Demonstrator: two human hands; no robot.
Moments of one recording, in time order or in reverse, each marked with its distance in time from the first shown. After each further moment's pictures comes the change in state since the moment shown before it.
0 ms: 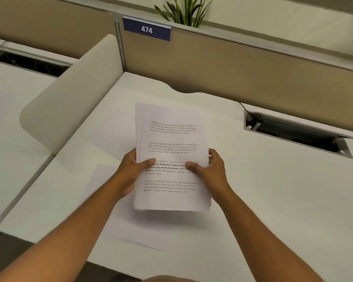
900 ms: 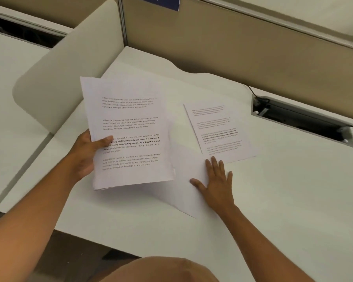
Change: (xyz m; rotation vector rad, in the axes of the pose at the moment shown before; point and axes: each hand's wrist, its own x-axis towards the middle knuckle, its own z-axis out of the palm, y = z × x) left_hand 0.003 -0.007 -0.133 -0.132 0.074 0.068; right_hand -0.029 0.108 -0.012 -1.167 -0.082 -0.094
